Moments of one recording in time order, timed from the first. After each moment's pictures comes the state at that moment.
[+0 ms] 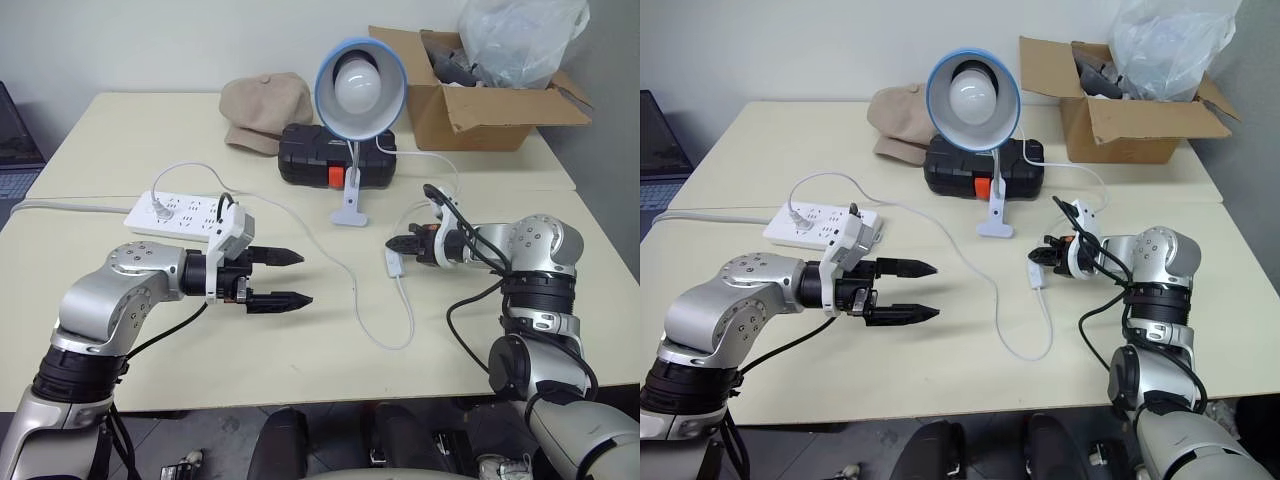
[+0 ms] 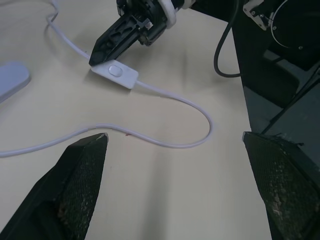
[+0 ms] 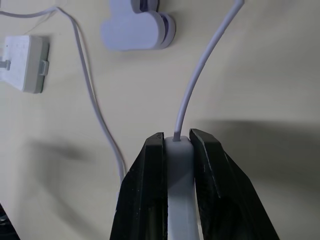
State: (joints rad) left arm -0.43 0.81 -0.04 -0.20 -0.64 0.72 -1.19; right arm -0.85 -0.23 -0.39 0.28 0.54 1.52 0.27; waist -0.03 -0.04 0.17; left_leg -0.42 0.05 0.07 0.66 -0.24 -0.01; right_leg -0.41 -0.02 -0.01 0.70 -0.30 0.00
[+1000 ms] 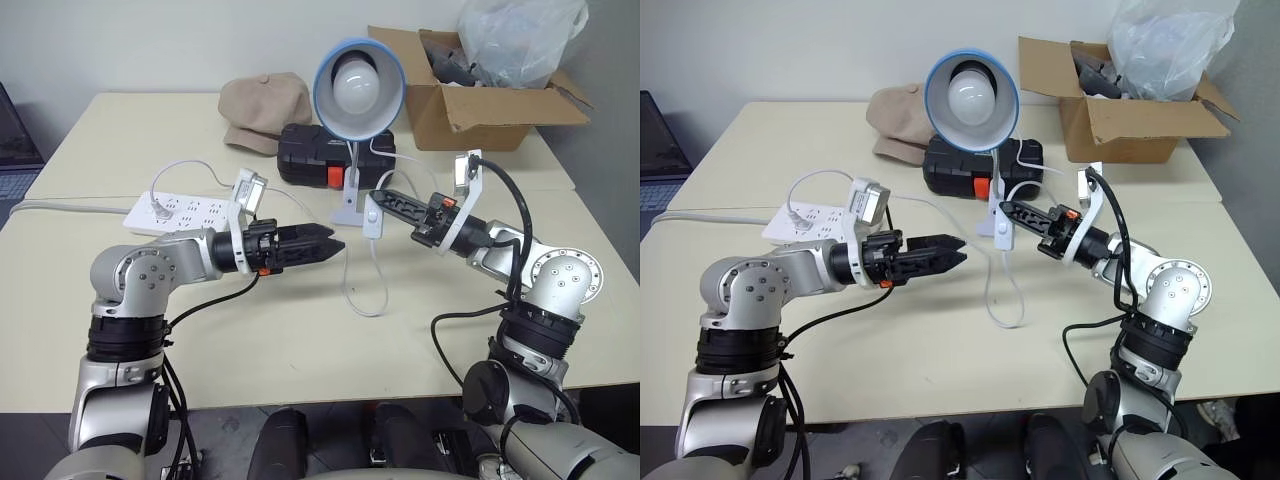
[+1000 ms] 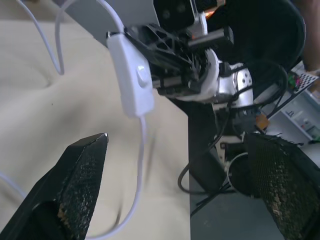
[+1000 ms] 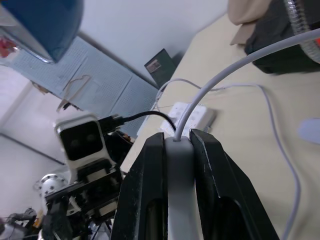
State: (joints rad) left arm -0.64 0.56 0.09 -0.03 -0.97 1.14 -0.94; right arm -0.72 -0.05 -0.56 -0.16 0.95 1.47 0.32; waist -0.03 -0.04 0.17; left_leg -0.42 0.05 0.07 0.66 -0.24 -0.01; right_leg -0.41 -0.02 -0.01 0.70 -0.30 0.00
